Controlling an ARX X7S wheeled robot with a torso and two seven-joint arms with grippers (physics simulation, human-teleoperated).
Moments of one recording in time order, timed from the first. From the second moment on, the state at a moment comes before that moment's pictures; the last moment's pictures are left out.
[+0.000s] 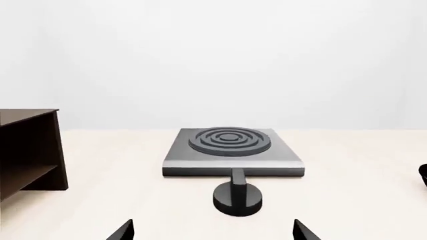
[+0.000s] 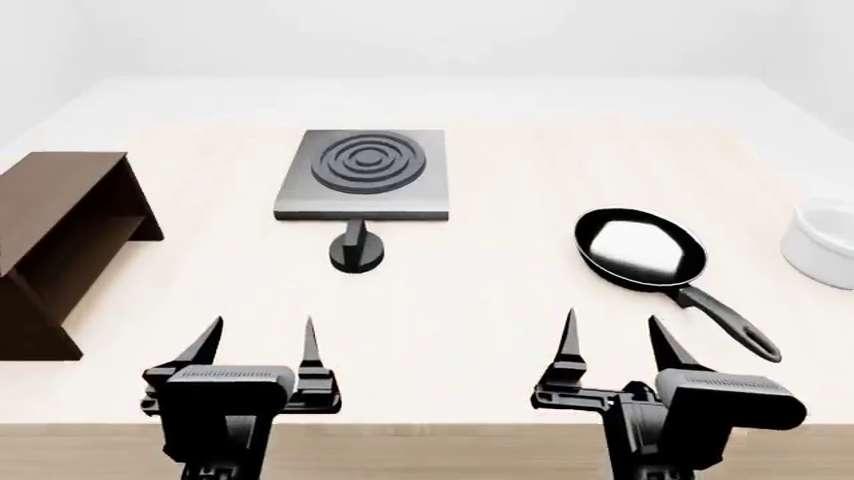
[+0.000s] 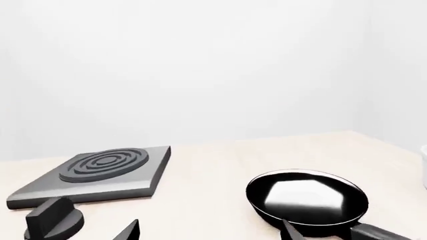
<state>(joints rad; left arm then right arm) 0.01 -0.13 0.06 0.32 -0.12 -0.19 -0.10 -0.03 0.12 0.00 -0.35 0.20 0.15 0.11</state>
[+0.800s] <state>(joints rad) 0.02 -0.17 0.08 0.37 -0.14 -0.19 -0.14 -0.03 0.16 -0.02 -0.42 0.22 0.17 0.16</state>
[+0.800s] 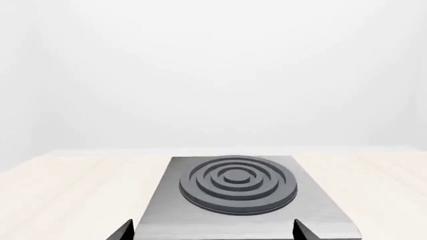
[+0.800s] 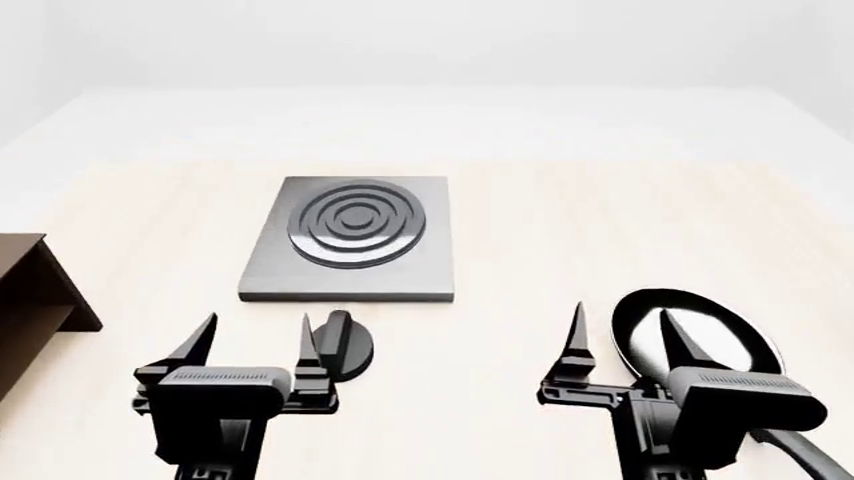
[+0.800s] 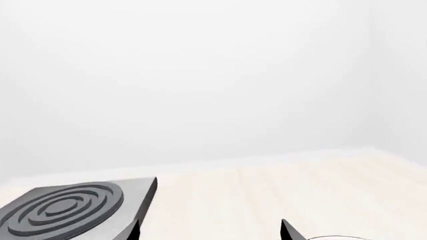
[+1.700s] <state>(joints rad) -0.12 -0.19 0.06 -0.03 -0.11 -0.06 -0.19 -0.04 0.20 -0.07 -0.39 0.20 0.15 0.19</state>
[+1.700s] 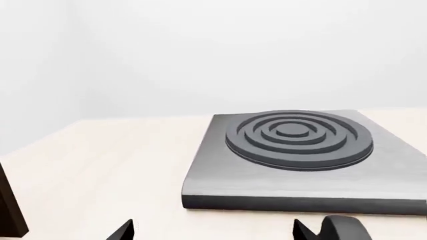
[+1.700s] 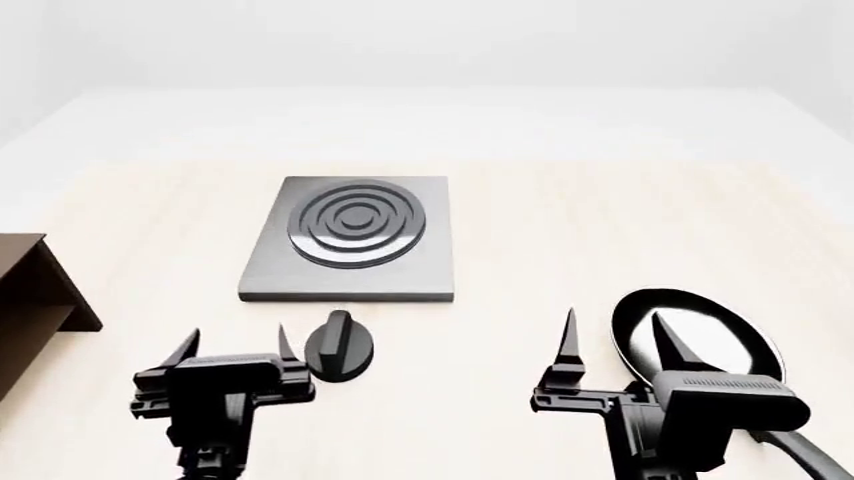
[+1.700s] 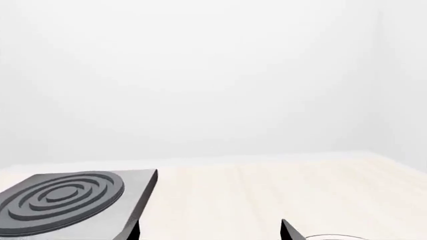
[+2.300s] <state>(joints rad) -0.17 -0.16 0.13 -0.22 -0.09 -0.02 -0.19 -0.04 0.22 -0.09 -0.38 0.21 0.13 0.21</state>
